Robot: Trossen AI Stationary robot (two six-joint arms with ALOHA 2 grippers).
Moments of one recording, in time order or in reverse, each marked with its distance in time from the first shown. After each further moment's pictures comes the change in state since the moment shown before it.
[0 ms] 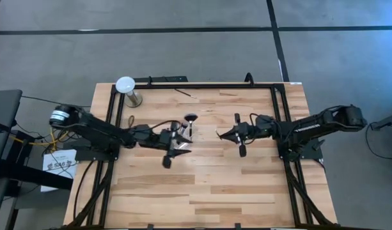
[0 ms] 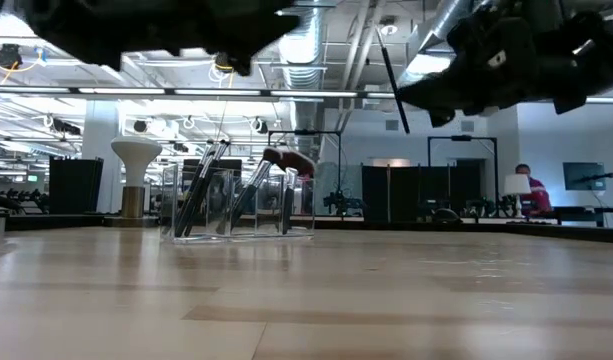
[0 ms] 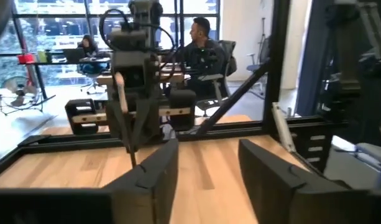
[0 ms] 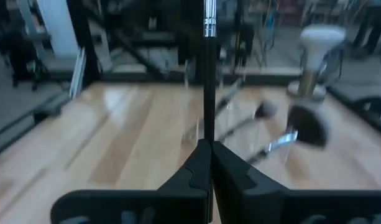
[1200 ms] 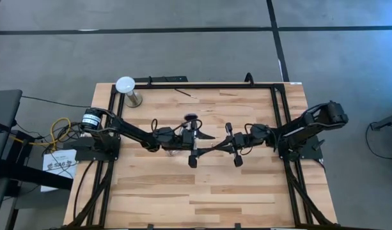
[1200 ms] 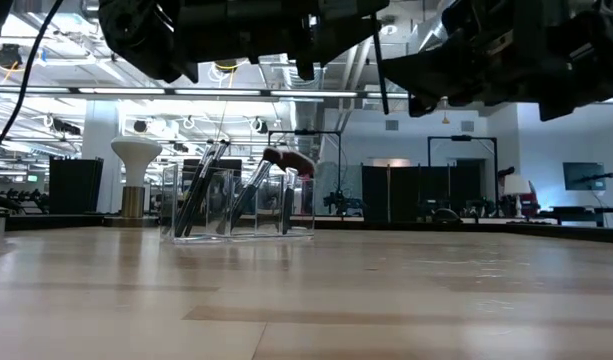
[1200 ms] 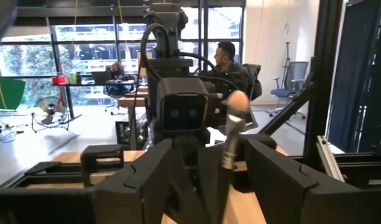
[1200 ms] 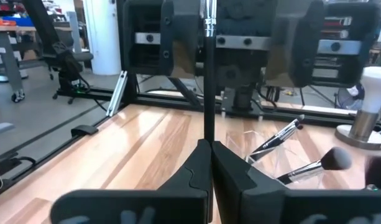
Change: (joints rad) left arm 0.014 0.400 0.325 0.192 -0.090 0.011; right arm 0.146 0.275 0.048 0.368 0.004 -0.028
